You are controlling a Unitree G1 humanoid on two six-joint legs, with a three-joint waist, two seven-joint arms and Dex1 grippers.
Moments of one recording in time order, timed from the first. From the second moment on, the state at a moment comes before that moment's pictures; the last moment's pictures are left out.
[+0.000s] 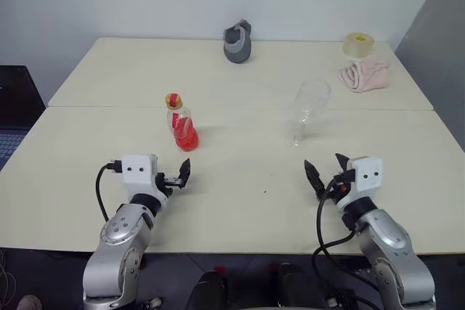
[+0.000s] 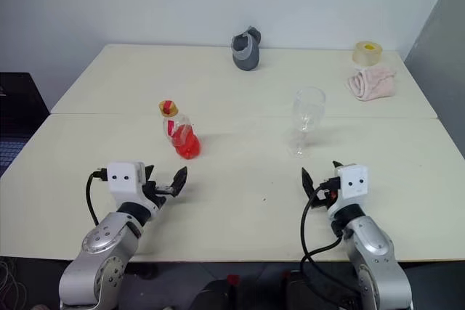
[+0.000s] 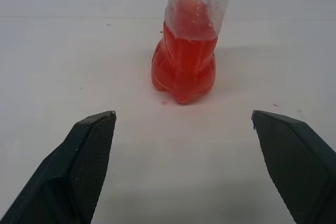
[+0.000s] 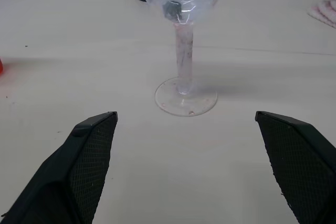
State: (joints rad) left arm 0.07 0.24 0.19 -0.52 -0.27 0.63 -0.14; right arm 0.14 -0.19 -0.02 -0.57 0.22 0.45 0.21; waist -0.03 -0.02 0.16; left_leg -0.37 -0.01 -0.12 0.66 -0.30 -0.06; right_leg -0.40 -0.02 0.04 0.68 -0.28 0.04
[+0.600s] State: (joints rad) left arm 0.05 0.24 0.19 -0.55 -0.27 0.65 -0.14; right arm 0.15 -0.20 -0.02 -0.57 0.22 0.45 0.21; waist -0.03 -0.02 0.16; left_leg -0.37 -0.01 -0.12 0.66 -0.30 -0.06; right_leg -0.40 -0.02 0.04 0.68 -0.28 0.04
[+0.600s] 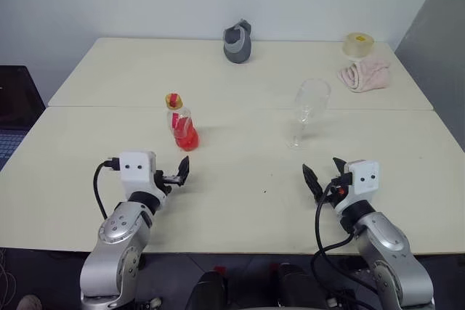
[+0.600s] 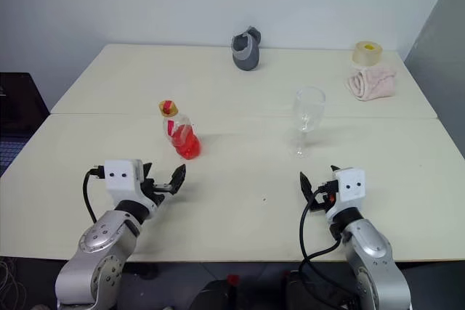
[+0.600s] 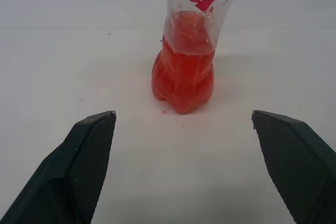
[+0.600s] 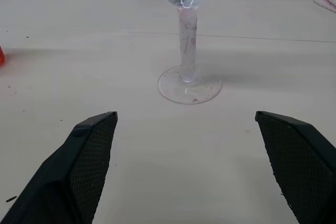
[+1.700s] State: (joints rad) left arm -0.11 0.29 0.20 -0.37 -0.26 0.57 -0.19; right arm 0.05 -0.41 0.06 -0.59 0.46 0.46 0.61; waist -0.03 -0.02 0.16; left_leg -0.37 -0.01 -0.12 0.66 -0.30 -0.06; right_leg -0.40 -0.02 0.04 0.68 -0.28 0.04
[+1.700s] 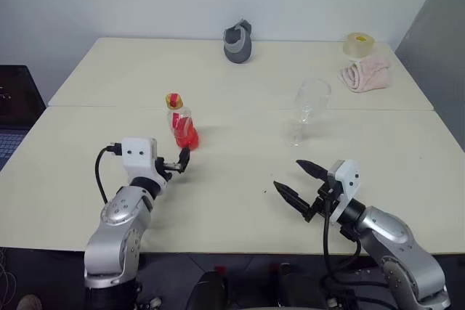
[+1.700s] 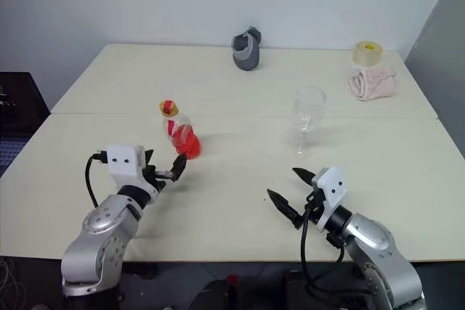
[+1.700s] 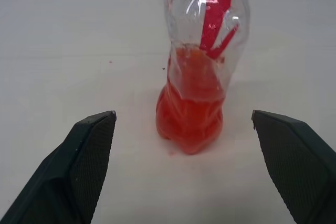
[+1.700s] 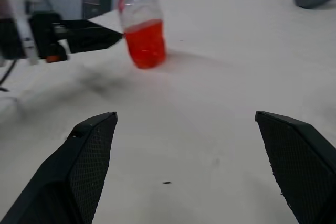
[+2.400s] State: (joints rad) left arm -0.39 0.29 0.15 0.11 -0.21 0.27 -0.29; right arm -0.02 -0.39 0.07 -0.53 0.46 0.47 0.59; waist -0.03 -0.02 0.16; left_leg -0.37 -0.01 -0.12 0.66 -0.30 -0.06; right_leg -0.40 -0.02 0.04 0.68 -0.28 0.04
